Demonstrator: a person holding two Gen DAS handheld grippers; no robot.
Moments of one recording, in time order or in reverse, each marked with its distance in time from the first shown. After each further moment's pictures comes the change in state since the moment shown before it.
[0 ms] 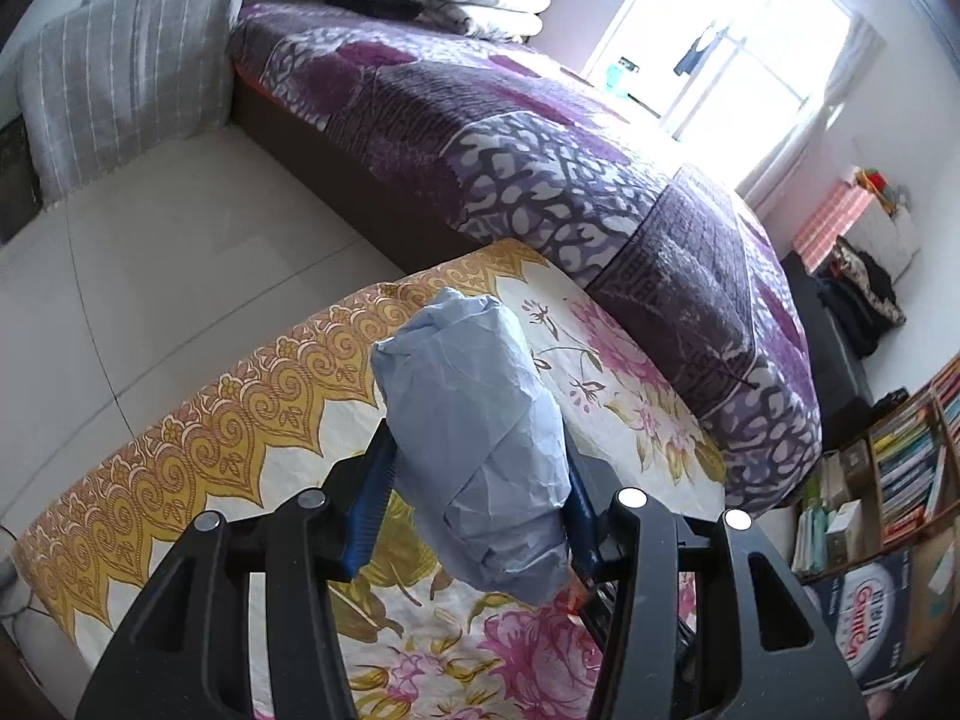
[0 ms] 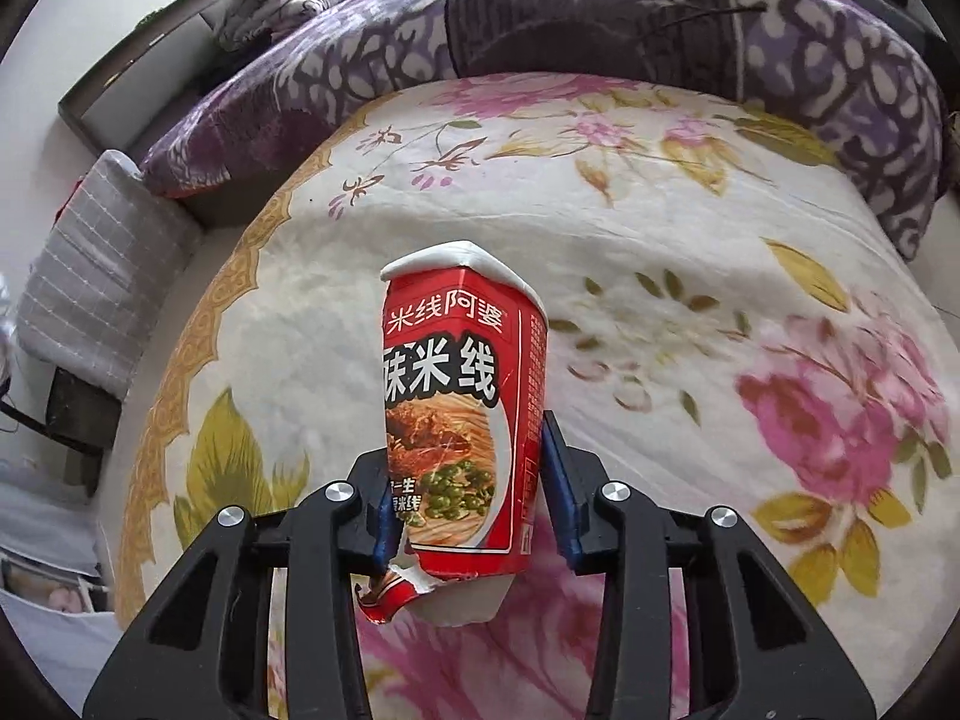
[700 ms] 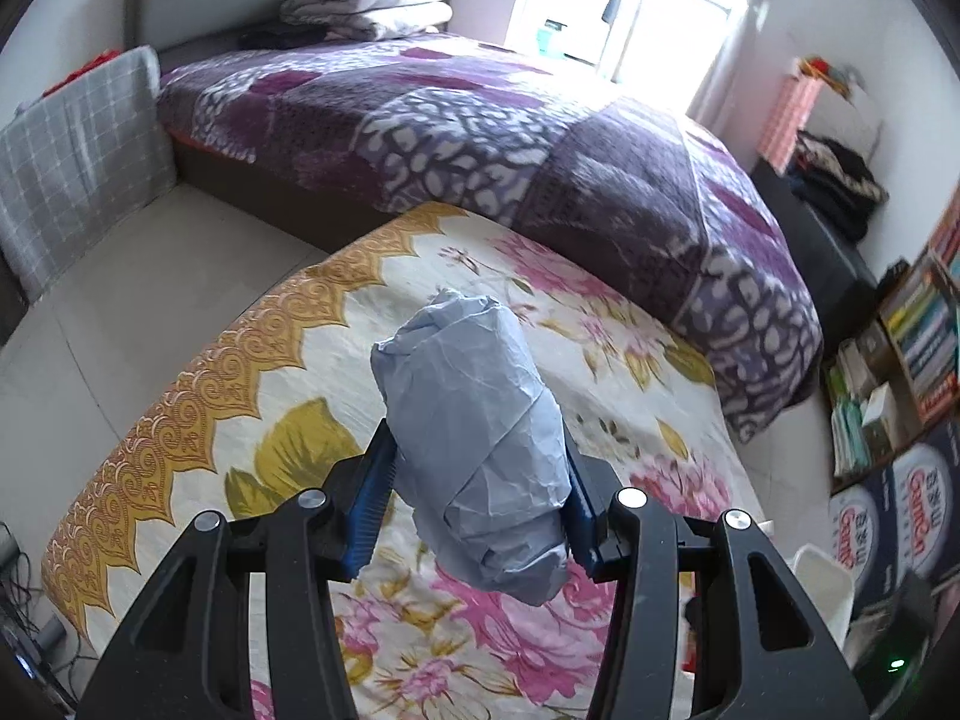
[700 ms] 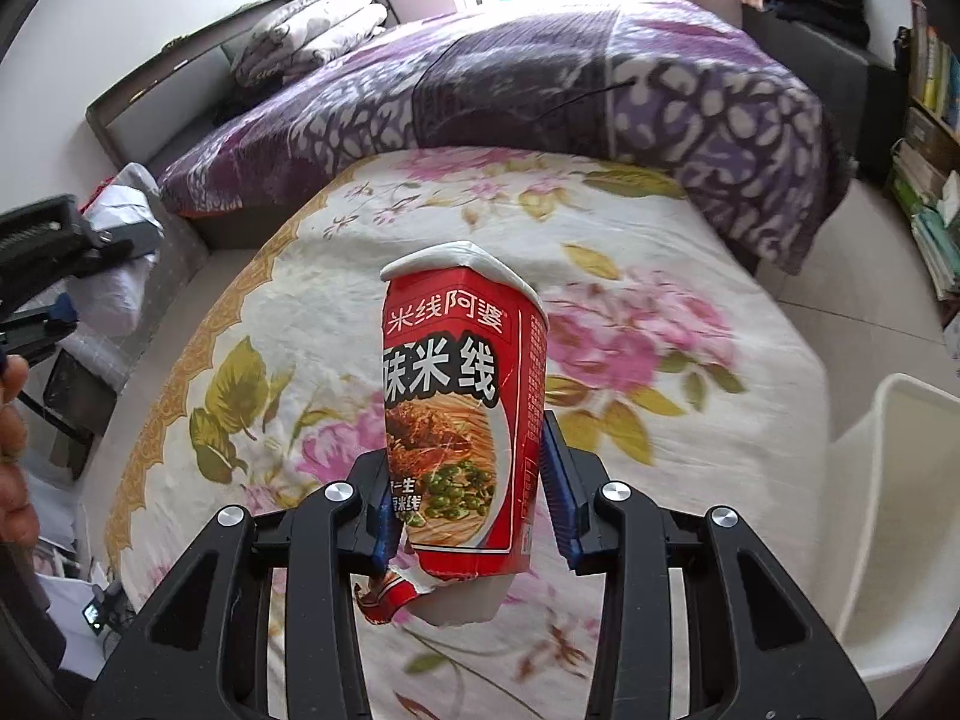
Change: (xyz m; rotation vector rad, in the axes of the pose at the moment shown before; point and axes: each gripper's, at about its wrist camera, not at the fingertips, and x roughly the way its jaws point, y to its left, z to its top) left arm -0.007 -0.088 -0.065 0.261 0.019 0.036; right arm -0.128 -0.069 -0.059 -0.030 -0.133 -0.047
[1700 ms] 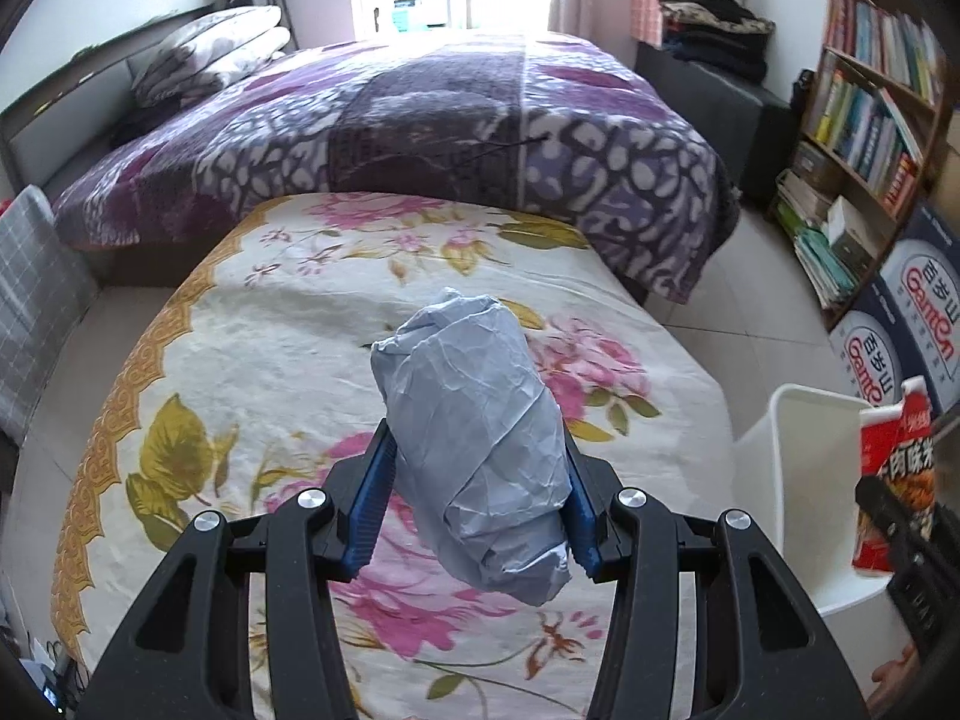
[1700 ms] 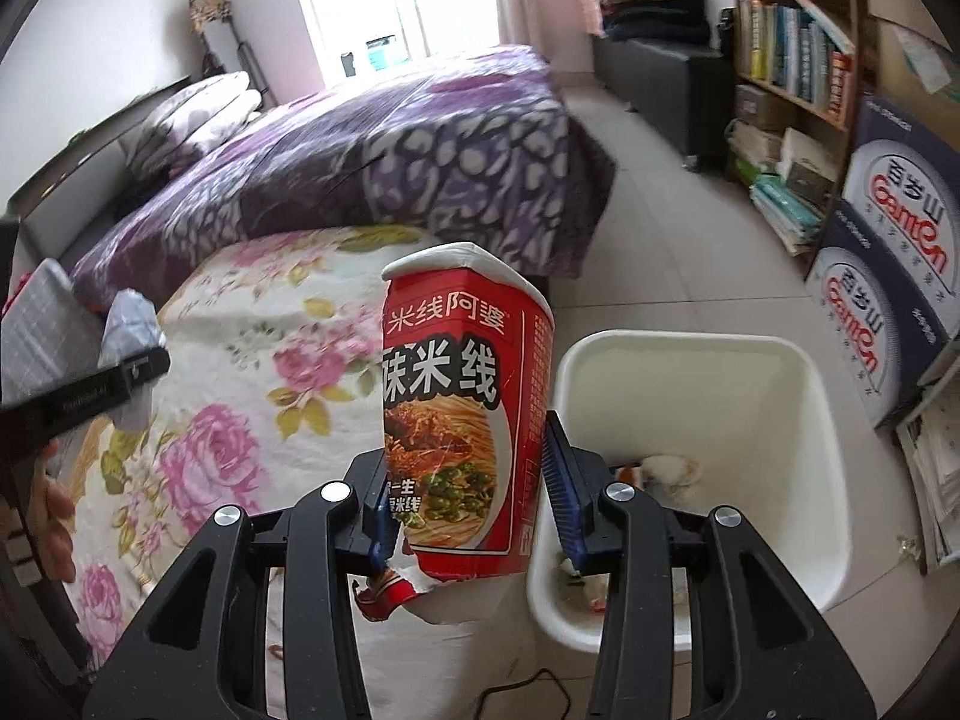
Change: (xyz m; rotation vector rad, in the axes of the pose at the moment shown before) left arm 0.014 -0.157 -0.087 0.374 0.043 -0.042; right arm -0.101 -0.153 -0.048 0.178 -0.174 -0.237
